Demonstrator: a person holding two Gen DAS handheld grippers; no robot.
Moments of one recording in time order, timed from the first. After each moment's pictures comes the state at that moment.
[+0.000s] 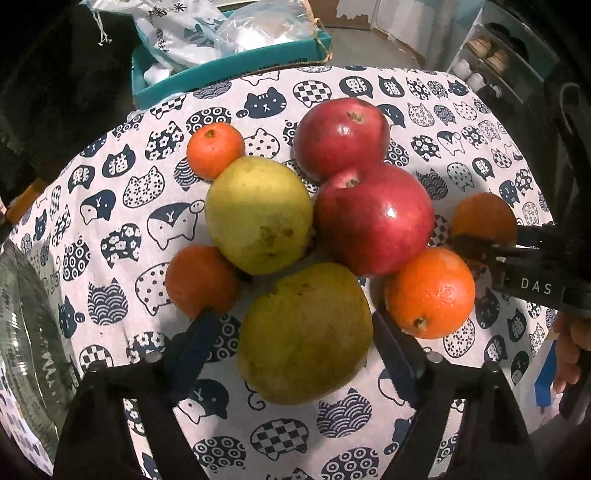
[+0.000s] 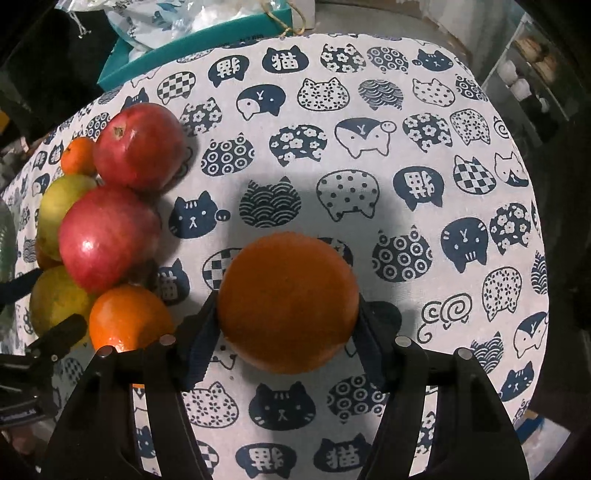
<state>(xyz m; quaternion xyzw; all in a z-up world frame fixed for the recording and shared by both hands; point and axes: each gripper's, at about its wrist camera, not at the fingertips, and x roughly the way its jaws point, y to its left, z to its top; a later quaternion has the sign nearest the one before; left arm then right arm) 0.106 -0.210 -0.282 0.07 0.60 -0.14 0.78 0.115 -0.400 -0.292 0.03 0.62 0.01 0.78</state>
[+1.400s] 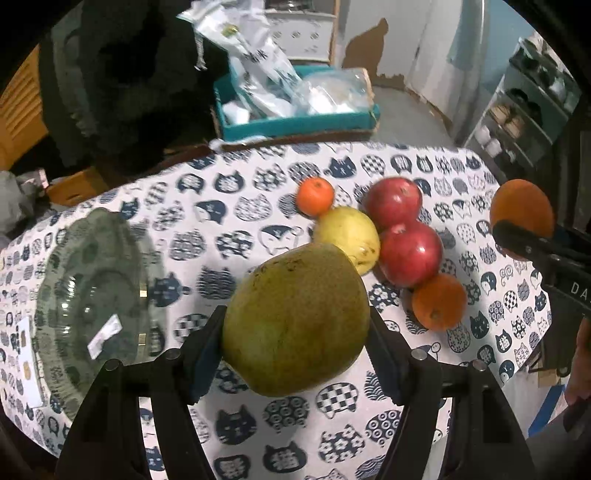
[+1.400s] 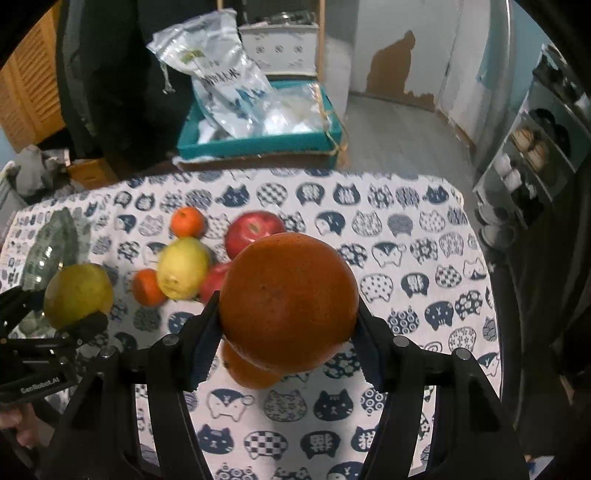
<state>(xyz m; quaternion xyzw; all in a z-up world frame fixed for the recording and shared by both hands) 0.070 -0.129 -0.208 0.01 0.52 -0.08 0.85 0.077 -0.331 -0.177 -0.02 0.49 0.05 0.87</state>
